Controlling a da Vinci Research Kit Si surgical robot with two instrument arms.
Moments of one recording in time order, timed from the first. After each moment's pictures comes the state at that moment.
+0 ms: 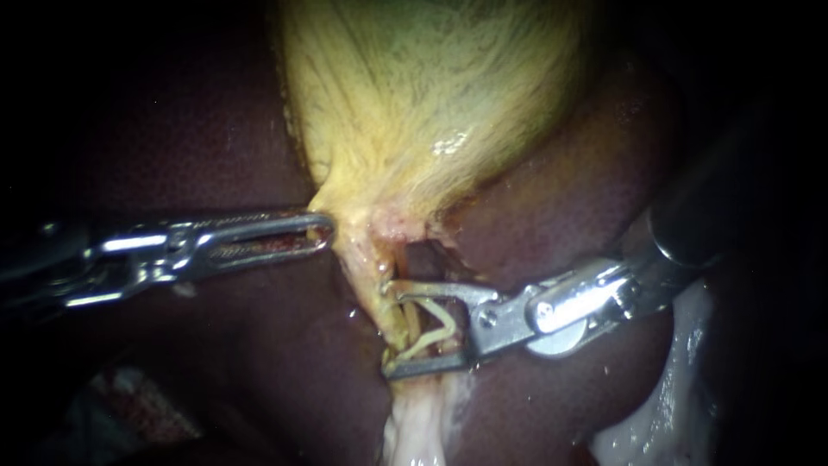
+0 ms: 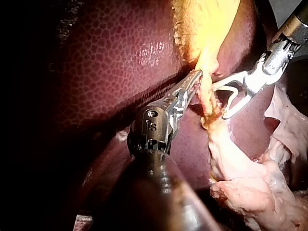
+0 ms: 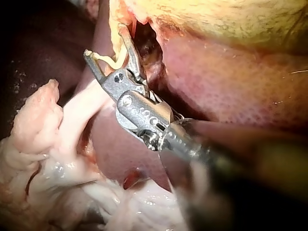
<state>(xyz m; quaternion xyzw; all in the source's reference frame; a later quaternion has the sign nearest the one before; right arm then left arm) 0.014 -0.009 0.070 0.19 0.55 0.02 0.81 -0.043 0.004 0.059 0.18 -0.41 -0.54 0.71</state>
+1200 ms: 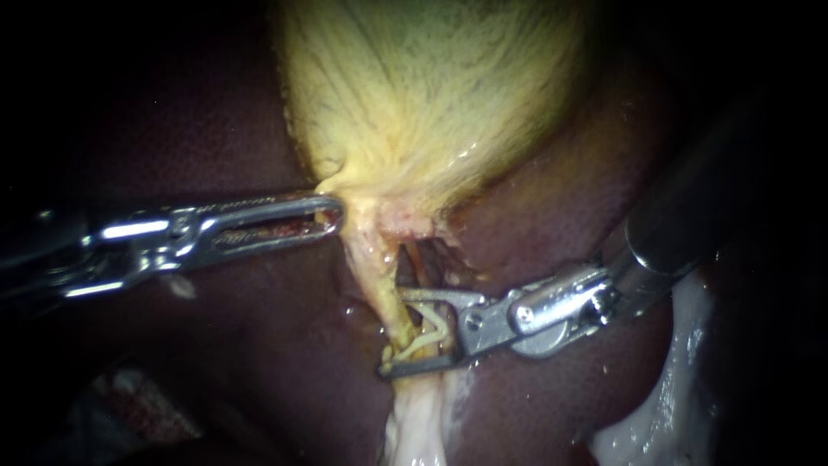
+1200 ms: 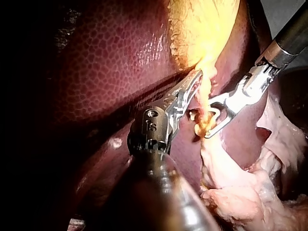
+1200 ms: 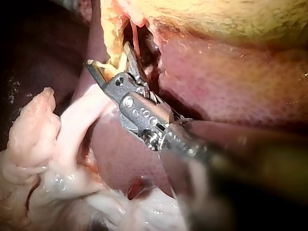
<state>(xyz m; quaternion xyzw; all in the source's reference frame) 0.016 -0.012 0.074 0.22 0.51 -0.01 0.83 -0.045 0.006 0.058 0.18 -0.42 -0.55 0.70</state>
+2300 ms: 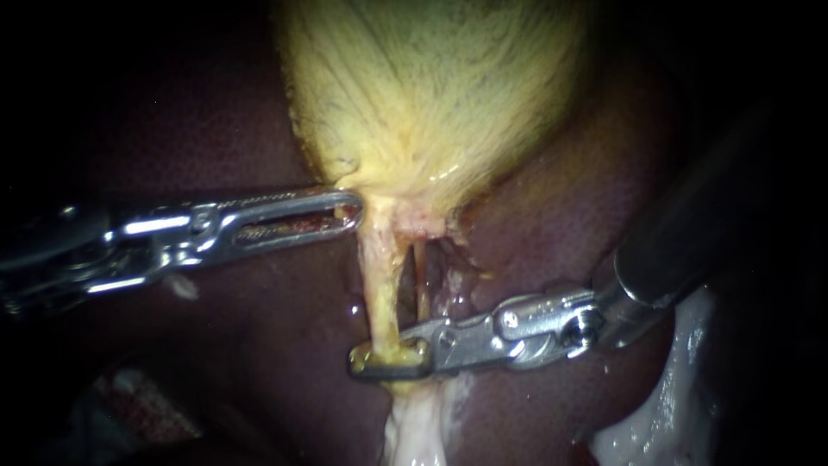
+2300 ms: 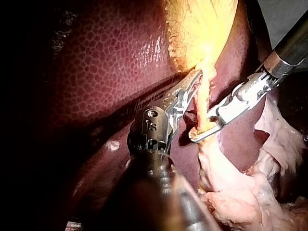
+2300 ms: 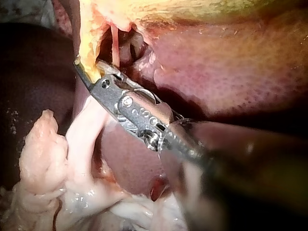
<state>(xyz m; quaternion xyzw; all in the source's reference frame) 0.016 -0.012 0.074 0.28 0.49 0.07 0.82 -0.046 0.006 0.058 0.18 -0.42 -0.55 0.70</state>
